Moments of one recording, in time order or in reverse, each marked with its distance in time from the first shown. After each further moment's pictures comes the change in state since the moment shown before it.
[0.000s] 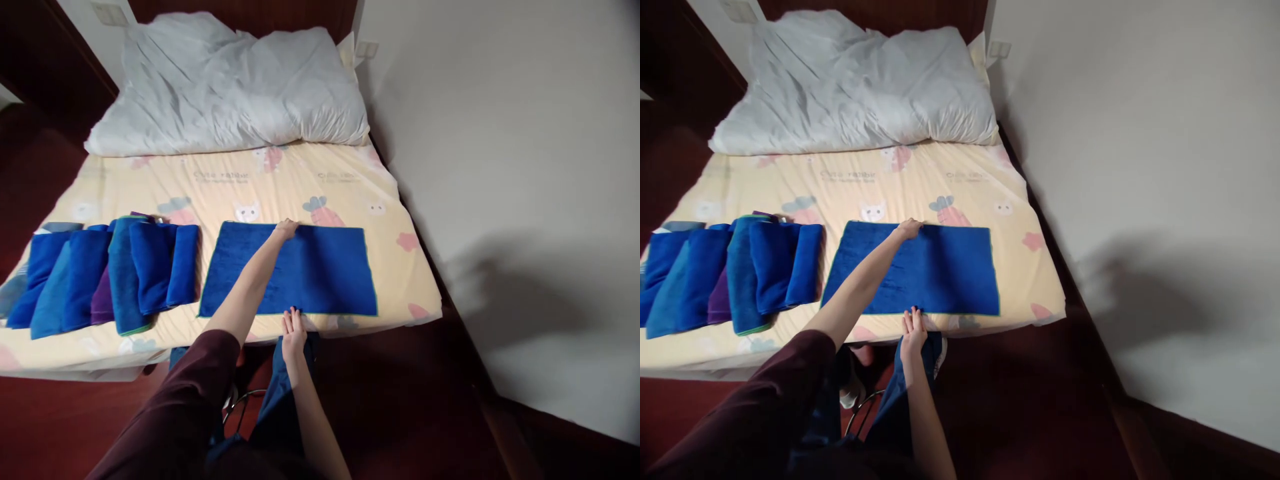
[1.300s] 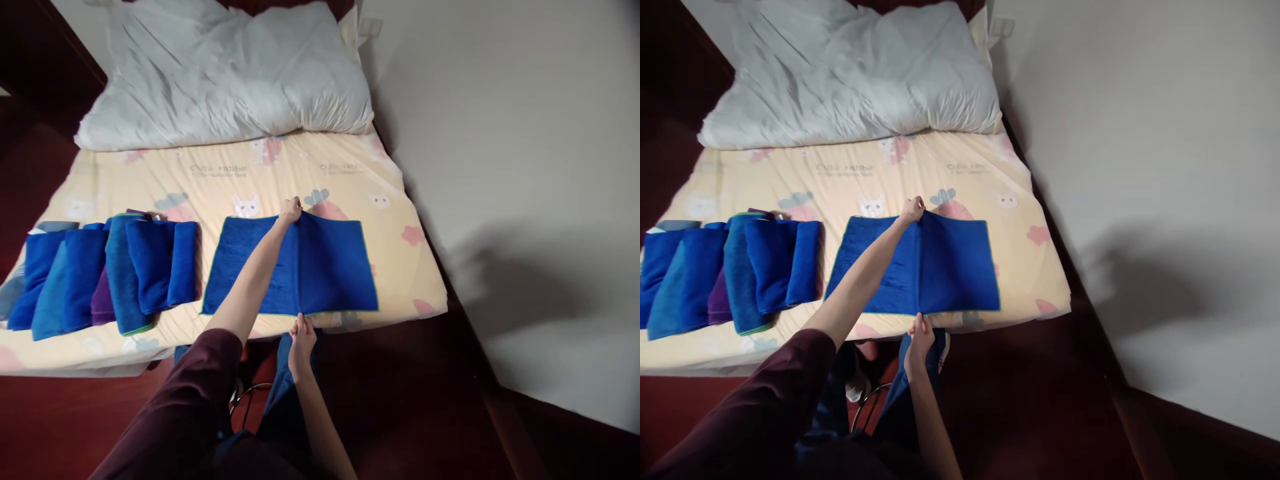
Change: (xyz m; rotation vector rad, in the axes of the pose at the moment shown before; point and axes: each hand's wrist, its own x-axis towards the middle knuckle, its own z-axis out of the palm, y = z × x) left_hand 0.027 0.010 -0.023 -0.503 0.262 -0.167; right_hand -0.019 -0.005 -0.003 -0.342 0.144 -0.191
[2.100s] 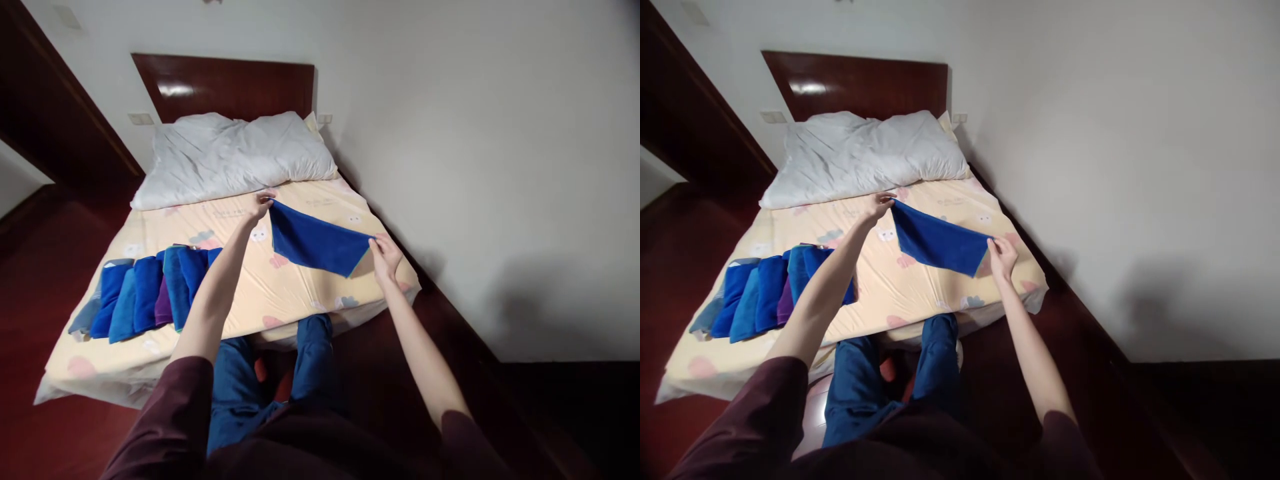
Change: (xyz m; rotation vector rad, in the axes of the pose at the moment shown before) left_hand -0.164 0.033 -0.226 -0.544 0.278 0.311; right_hand -0.007 -0.298 -0.046 -0.134 -0.028 -1.121
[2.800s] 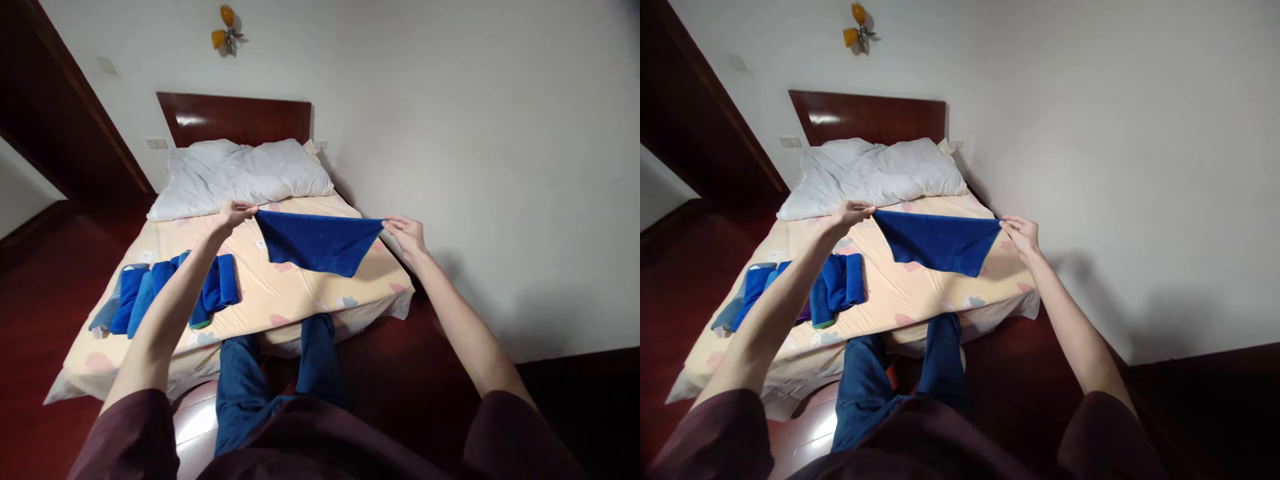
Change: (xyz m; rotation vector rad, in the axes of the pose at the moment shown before) left_hand -0.110 0.088 -0.121 -0.005 -0.011 -0.049; right_hand 0.038 -0.125 -0.040 -0.008 -0.238 0.066
